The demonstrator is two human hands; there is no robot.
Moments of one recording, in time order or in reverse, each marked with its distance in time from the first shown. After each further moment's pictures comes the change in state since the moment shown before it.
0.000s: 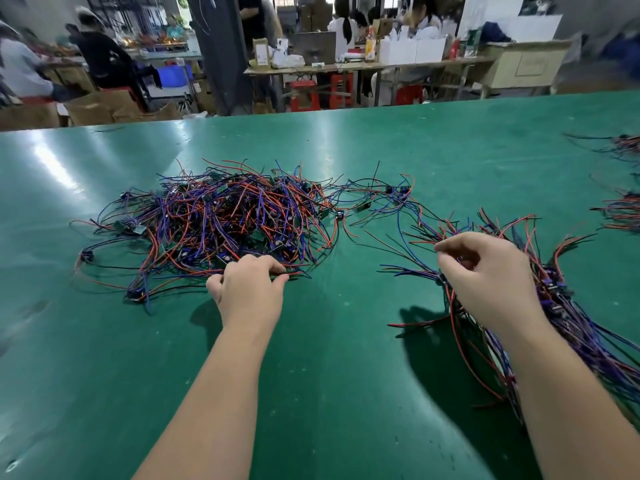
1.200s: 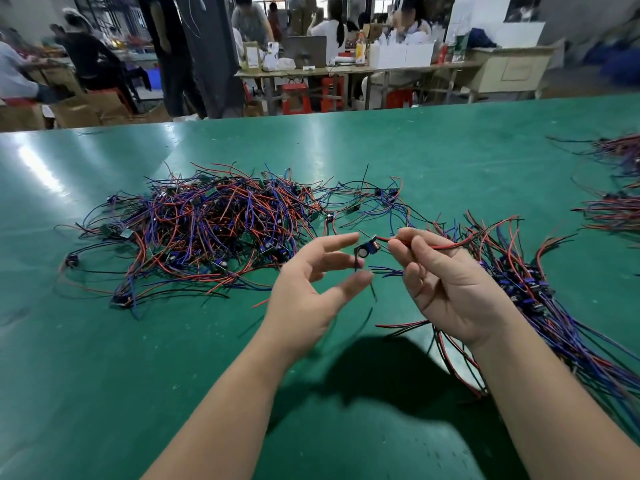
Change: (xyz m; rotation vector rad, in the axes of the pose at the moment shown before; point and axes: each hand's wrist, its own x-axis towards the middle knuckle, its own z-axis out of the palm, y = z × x) left_hand -0.049 0.062 -0.032 -1.147 -0.347 0.335; right_hand -0.009 -0.031 0.004 1.438 -0.467 0.426
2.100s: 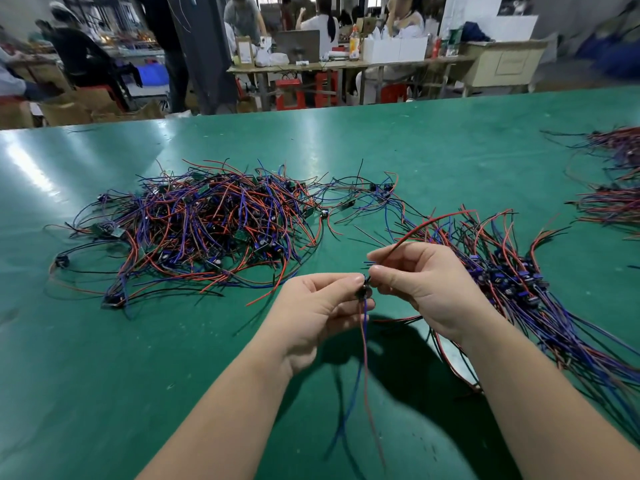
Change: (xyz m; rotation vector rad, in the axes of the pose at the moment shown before) left_hand 0.000 -0.003 0.013 -0.548 -0.009 -0.645; right_hand 0.011 0.020 -0.013 -0.572 0.046 -0.103
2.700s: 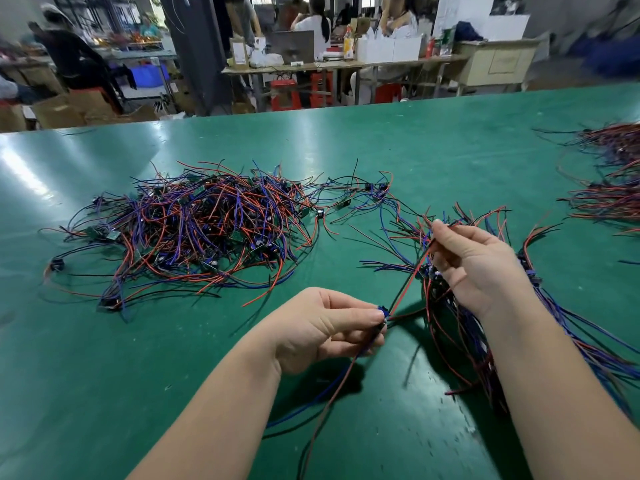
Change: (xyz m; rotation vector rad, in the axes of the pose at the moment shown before) left_hand -0.005 0.001 -0.006 0.238 -0.295 -0.214; right_hand 0.008 -0.018 -0.039 0.432 0.473 0.074
